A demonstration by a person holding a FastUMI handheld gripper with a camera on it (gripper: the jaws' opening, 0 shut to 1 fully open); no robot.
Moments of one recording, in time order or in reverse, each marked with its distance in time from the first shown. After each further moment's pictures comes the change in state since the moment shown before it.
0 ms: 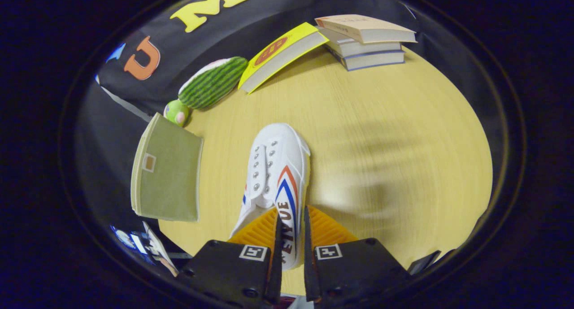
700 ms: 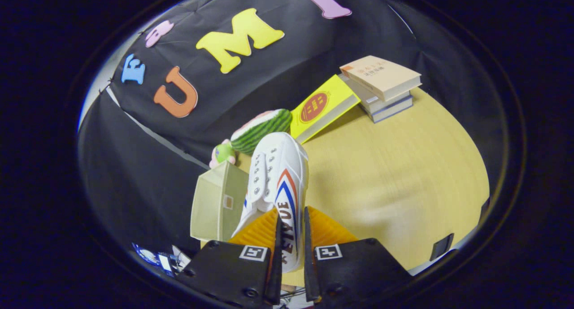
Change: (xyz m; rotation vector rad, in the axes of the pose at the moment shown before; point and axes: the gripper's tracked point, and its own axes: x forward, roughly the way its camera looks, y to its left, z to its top) arm -0.099 0.113 0.050 0.084 -0.284 0.158
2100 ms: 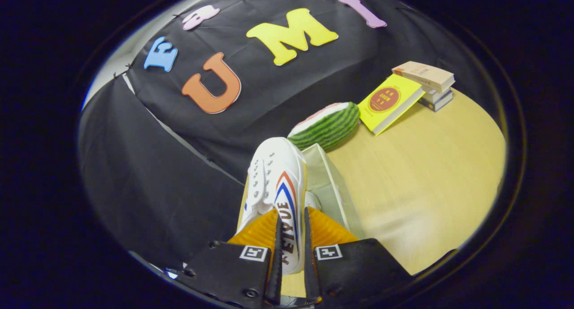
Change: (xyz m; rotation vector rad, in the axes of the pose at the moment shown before) arm 0.117 0.224 -0.108 0.014 -0.110 0.047
